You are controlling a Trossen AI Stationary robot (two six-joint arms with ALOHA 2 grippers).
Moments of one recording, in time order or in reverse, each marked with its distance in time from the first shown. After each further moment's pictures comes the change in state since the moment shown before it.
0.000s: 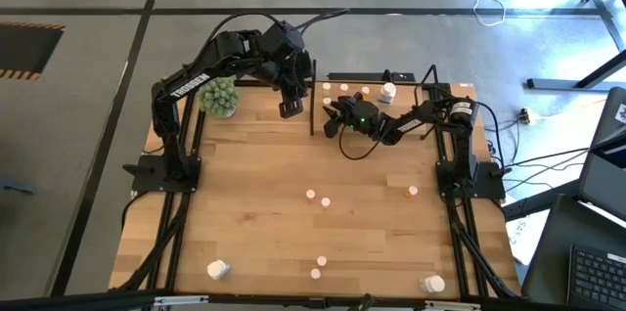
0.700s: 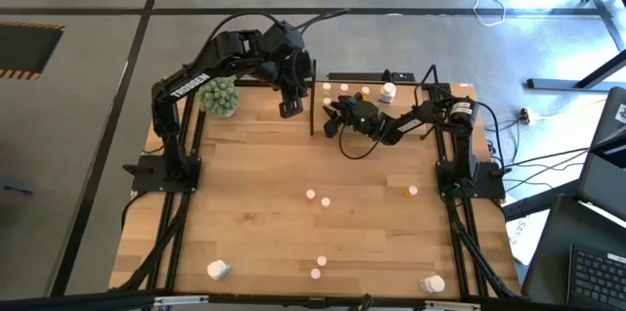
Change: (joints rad) left arm 0.000 0.000 0.000 0.000 0.000 0.000; right arm 0.000 0.000 0.000 -0.001 -0.002 0.026
